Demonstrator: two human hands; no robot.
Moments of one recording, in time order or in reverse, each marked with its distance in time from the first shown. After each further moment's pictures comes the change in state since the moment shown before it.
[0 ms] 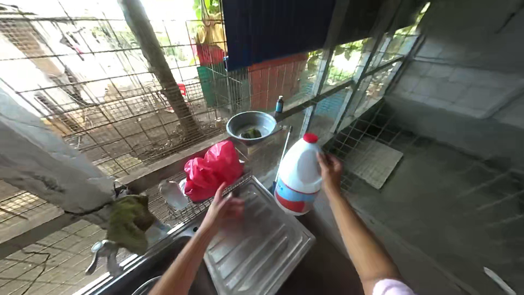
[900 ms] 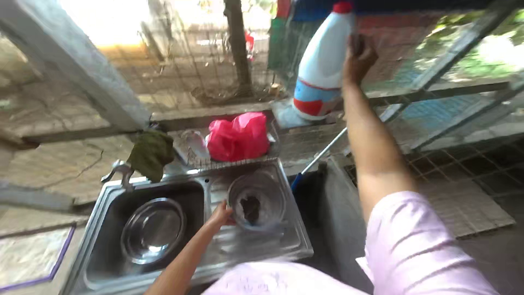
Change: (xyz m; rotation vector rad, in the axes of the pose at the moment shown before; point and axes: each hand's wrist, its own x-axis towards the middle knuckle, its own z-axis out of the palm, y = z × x) left_hand -0.013 -0.130 0.023 -0.062 0.463 -0.588; right_hand 0.255 -0.024 0.234 -0.206 -0.231 -0.338
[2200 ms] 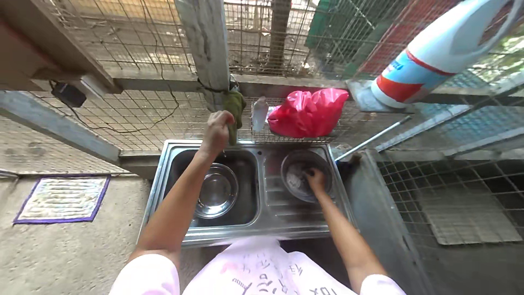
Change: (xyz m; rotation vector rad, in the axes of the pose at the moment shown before) left_hand -0.057 0.096 -0.252 0.544 0.545 1.130; right_hand -0.481 -0.009 0.043 -0.278 -0.904 0.403
